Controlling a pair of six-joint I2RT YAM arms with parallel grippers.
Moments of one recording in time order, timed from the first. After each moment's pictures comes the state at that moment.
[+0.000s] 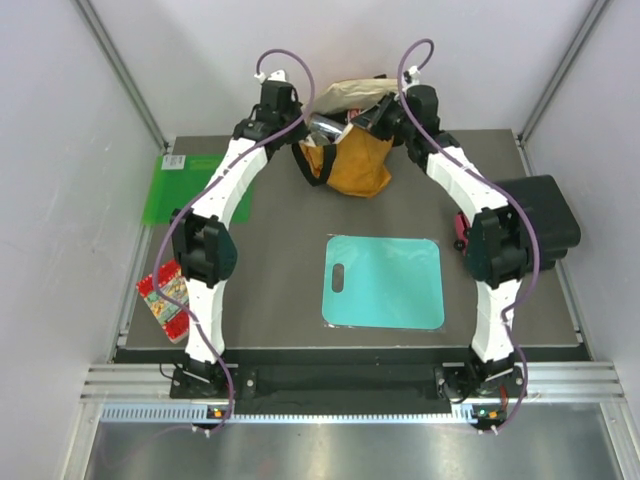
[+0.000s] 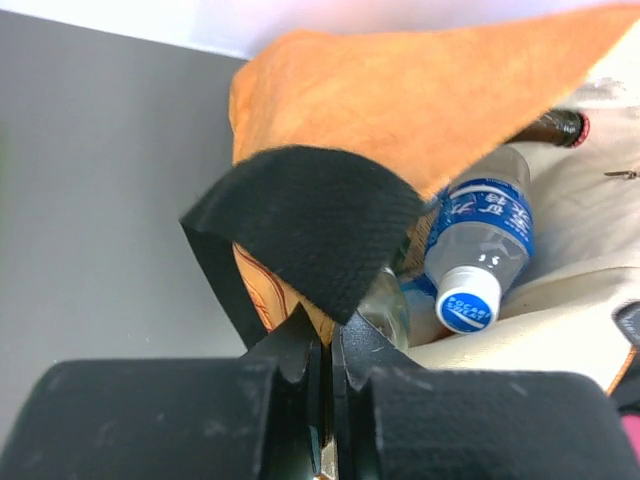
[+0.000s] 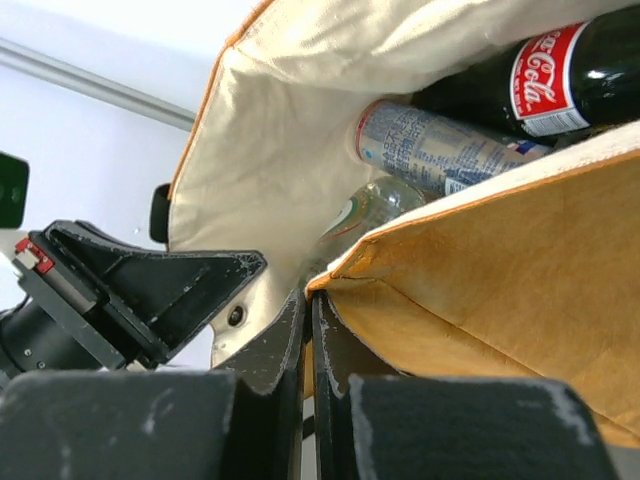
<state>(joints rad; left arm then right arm) -0.35 2.14 2.19 -0.53 -0.07 -0.54 0.32 2.06 1.90 -0.05 -0.34 0.84</state>
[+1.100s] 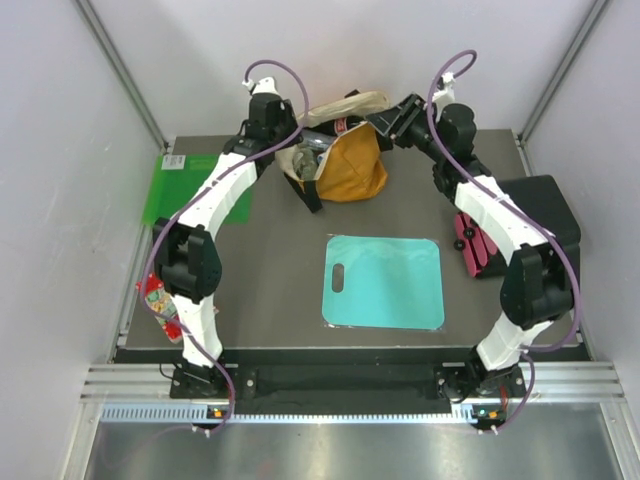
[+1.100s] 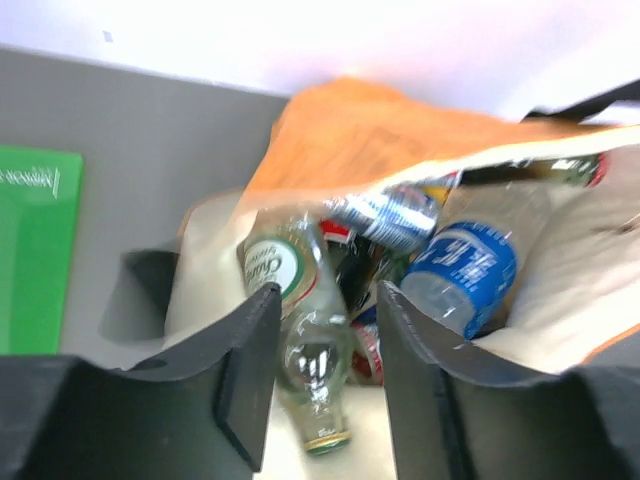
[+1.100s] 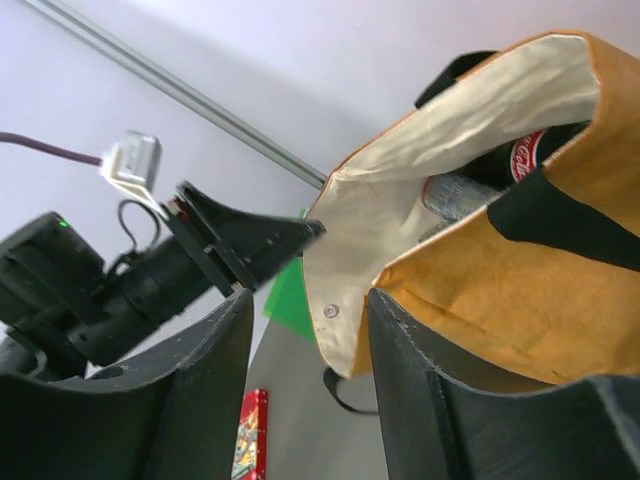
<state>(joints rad) -0.34 1.96 1.86 -0.30 -0.14 -0.46 0.29 1.69 1.44 0.29 -0.36 0.84</state>
